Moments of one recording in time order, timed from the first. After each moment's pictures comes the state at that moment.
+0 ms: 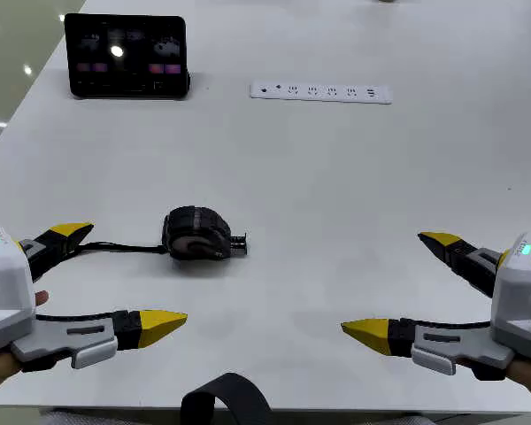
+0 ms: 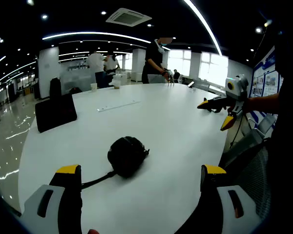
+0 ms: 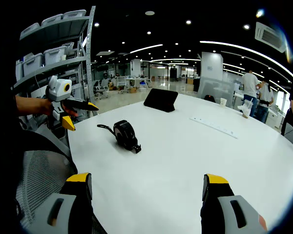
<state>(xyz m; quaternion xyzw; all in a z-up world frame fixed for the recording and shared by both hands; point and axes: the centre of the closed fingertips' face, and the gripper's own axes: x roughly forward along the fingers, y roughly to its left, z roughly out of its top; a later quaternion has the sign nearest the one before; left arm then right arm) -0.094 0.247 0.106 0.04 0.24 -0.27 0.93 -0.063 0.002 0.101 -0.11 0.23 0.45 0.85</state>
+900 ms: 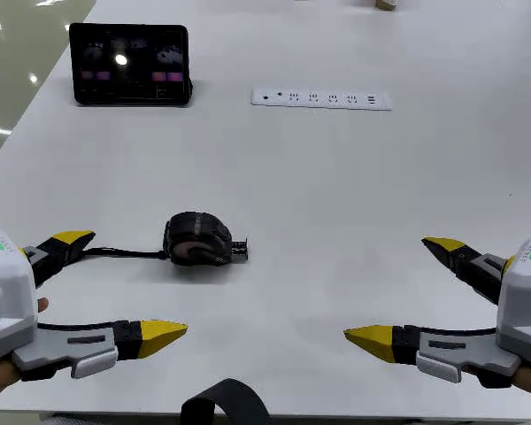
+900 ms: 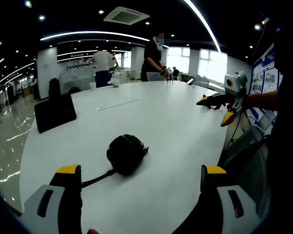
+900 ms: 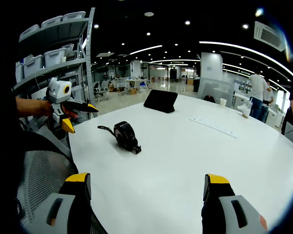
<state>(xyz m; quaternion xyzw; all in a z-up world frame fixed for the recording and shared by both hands) -0.097 0.246 0.105 0.05 0.24 -0.28 0.93 -0.064 0.001 0.104 -0.11 0.22 0.45 0.86</state>
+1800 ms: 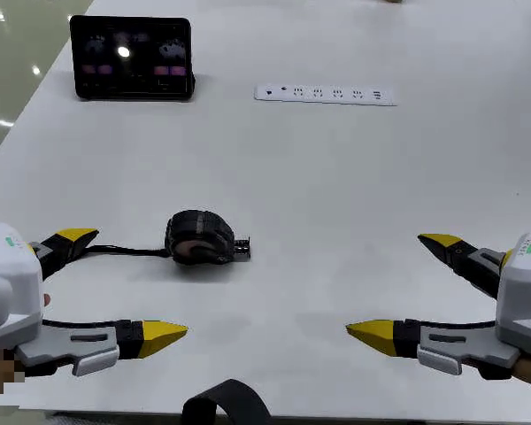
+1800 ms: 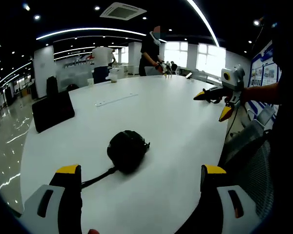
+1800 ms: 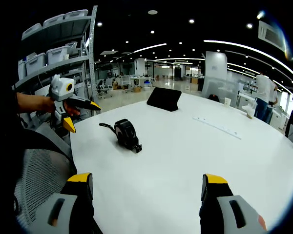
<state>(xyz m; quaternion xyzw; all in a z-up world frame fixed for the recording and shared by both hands) -0.091 0.247 0.095 0.07 0.26 -0.29 0.92 -0.055 0.006 0.096 -0.12 0.23 0.47 0.84</state>
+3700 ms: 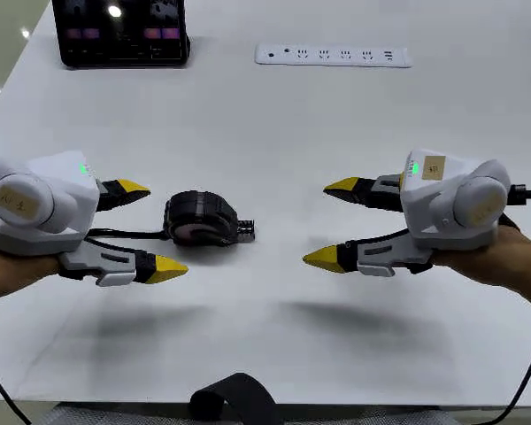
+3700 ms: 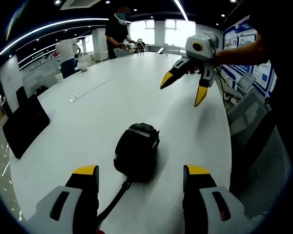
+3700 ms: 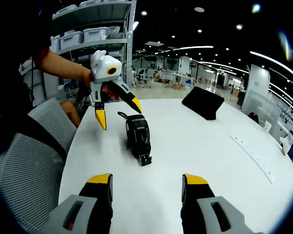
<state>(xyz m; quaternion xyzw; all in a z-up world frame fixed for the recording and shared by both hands) -0.027 0.243 0.049 0.17 0.31 -0.41 0.84 -0.005 0.096 0.060 -0.21 0.20 0.62 0.73</state>
